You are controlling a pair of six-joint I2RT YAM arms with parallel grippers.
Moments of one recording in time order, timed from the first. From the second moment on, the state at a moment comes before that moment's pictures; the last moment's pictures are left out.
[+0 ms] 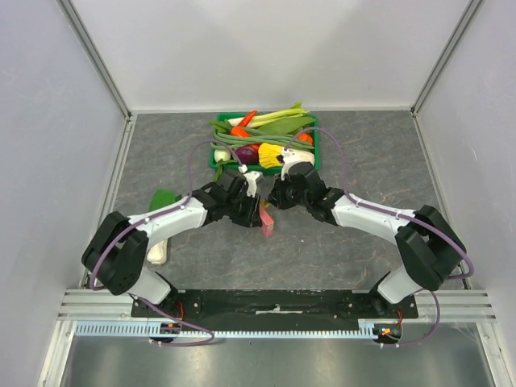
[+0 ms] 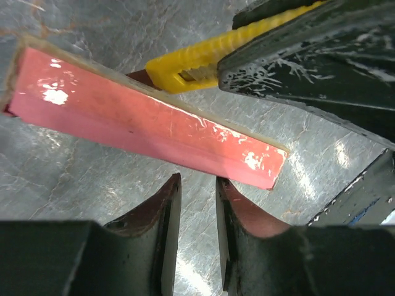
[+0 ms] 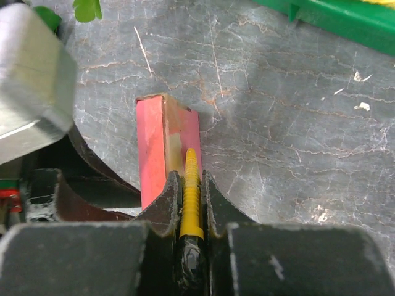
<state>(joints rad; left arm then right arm) -0.67 1.51 0.86 -0.26 0.28 -0.33 0.72 1.55 0.90 0.07 -0.07 0.43</state>
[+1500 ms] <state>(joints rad) -0.62 1.82 1.28 -0.43 0.30 -0.10 1.00 1.19 0.56 0.13 0.27 0.30</state>
